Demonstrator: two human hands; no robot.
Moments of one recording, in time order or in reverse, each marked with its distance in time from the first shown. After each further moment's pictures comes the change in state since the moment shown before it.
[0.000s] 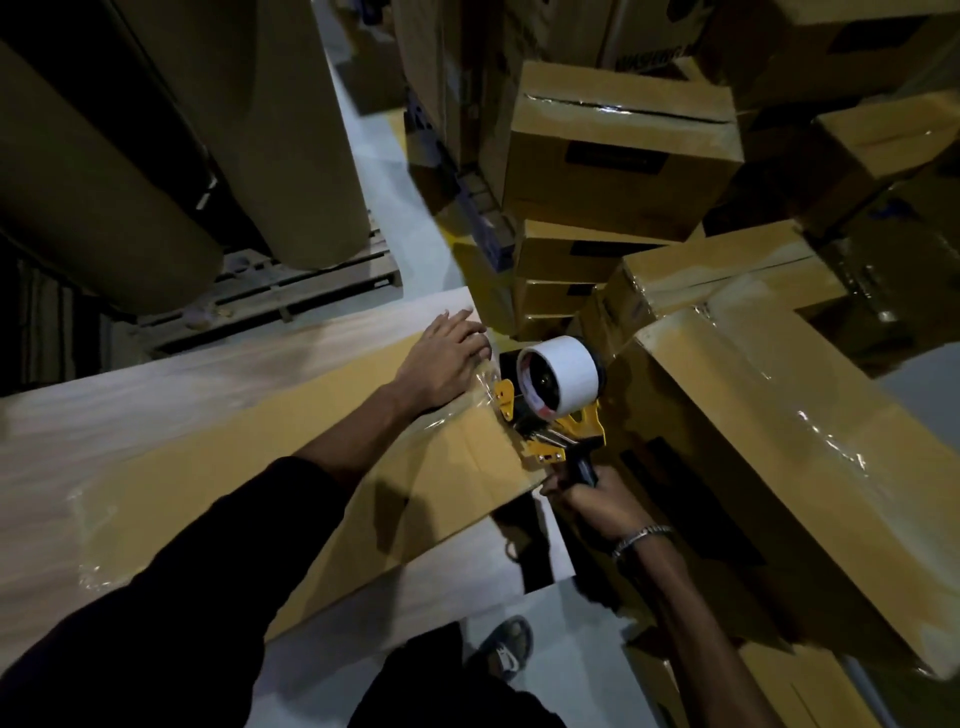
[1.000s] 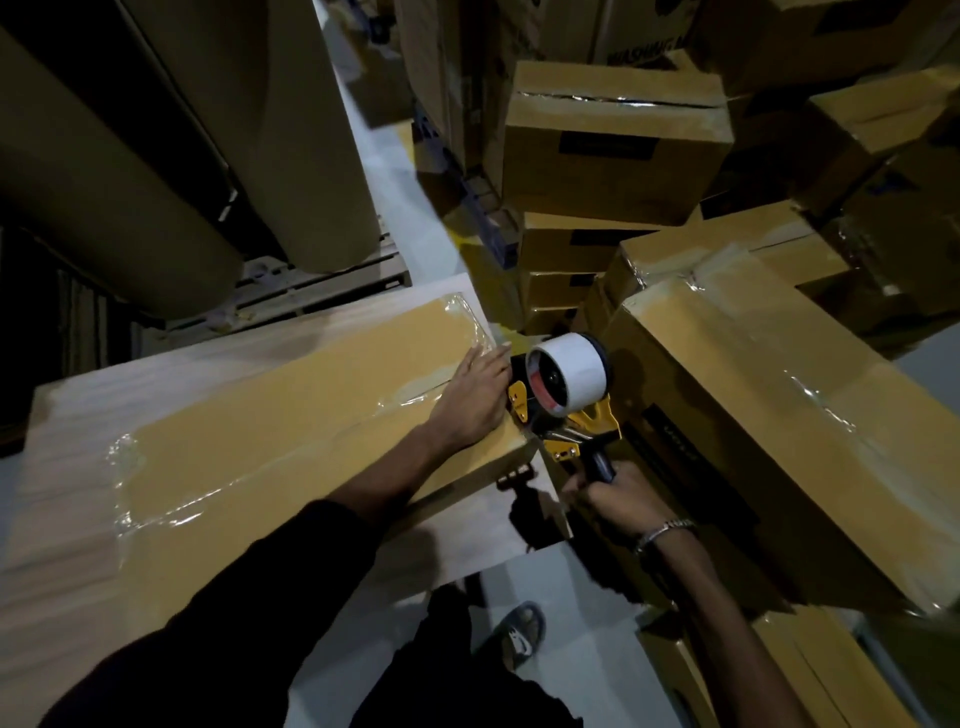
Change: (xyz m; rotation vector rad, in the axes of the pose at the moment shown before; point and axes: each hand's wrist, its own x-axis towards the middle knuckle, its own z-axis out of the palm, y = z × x) left_hand -0.053 0.100 0.041 -0.018 0.021 0.009; right_hand -0.042 0.051 -0.028 -0.031 -0.021 -0.061
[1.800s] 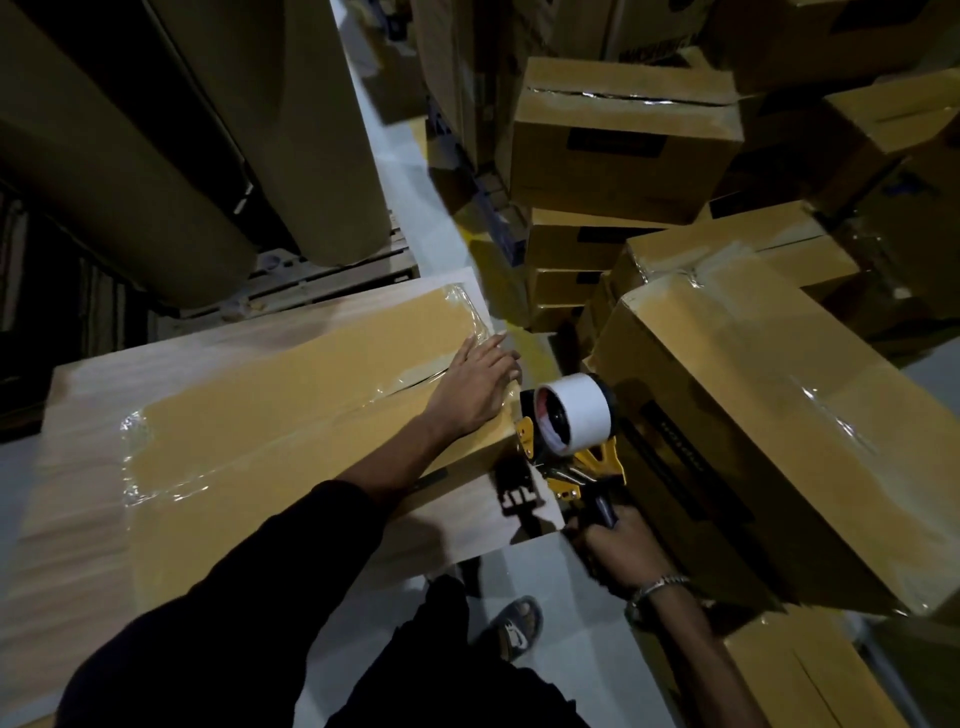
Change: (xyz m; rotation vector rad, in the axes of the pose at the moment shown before) left_hand -0.003 0.005 0.007 0.023 0.028 -0.040; right_hand -0.028 0.061 0.008 0.101 -0.001 0.029
